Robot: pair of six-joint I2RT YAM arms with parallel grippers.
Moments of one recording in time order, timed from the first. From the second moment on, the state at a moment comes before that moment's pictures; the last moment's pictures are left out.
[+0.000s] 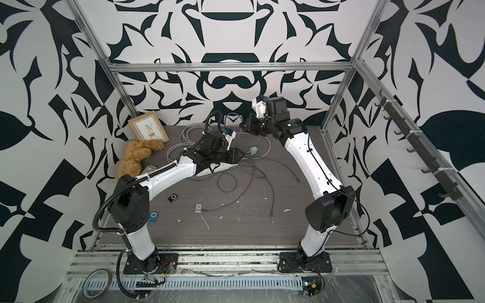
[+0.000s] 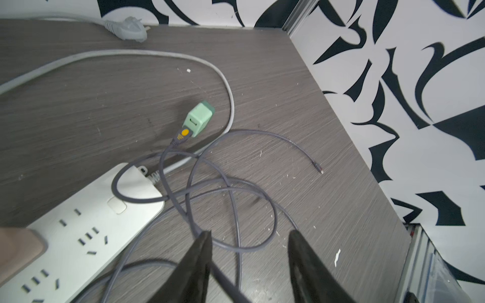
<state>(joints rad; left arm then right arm) -0.67 1.81 1.44 -0.19 0.25 -0.40 0.37 1.72 1.89 -0.70 -0.51 0.57</state>
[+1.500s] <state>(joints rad) -0.60 1.70 1.65 -0.29 0.39 -0.52 0.41 1.77 1.27 -0.07 -0.34 0.20</state>
